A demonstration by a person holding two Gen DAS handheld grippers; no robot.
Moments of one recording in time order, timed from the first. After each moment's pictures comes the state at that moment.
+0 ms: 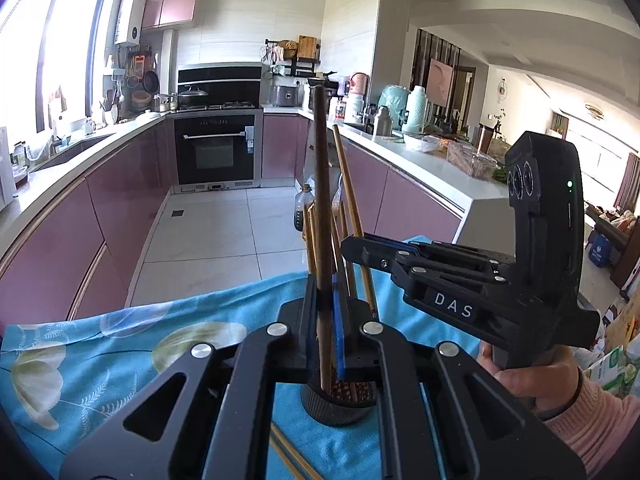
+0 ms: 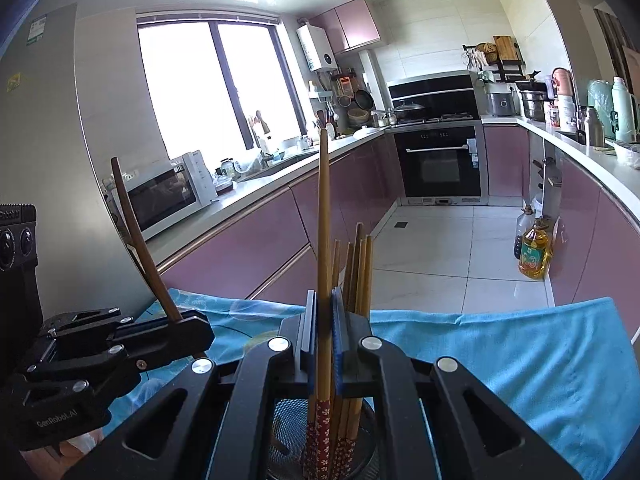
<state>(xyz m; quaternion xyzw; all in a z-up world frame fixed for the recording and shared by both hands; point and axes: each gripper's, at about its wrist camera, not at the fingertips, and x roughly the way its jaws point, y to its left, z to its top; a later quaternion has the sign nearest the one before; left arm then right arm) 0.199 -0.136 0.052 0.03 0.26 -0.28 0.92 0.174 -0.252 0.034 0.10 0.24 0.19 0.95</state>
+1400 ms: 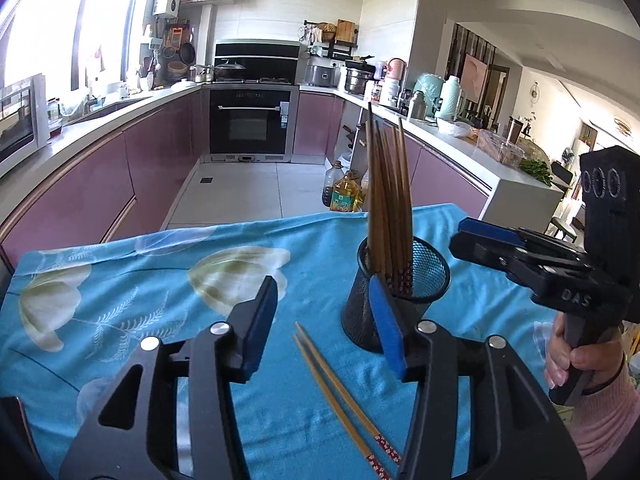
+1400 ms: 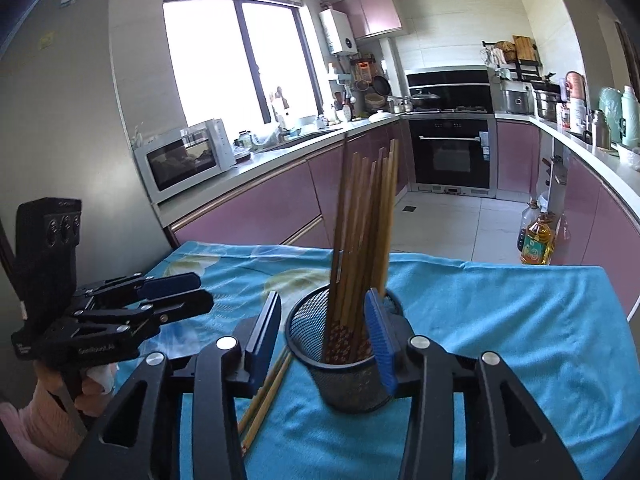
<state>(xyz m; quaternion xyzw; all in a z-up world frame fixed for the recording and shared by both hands) 0.165 -0.056 -0.008 0.00 0.30 -0.22 0.93 0.088 -0.235 0.017 0.05 0.26 0.22 0.94</state>
